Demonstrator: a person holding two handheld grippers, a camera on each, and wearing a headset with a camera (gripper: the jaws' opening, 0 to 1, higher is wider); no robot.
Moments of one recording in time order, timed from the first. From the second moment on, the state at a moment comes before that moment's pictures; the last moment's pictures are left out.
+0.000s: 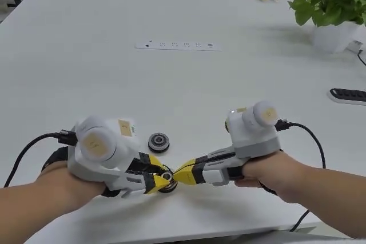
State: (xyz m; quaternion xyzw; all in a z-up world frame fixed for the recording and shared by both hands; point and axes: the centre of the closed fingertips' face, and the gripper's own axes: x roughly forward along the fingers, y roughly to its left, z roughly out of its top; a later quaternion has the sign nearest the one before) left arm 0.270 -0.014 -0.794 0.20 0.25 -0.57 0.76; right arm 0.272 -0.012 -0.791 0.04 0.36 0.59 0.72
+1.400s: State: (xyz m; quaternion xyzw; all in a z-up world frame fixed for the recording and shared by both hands) left arm 0.259 0.004 -0.747 0.16 0.22 -0.58 0.77; right arm 0.273 -0.012 -0.780 0.04 0.35 0.59 0.72
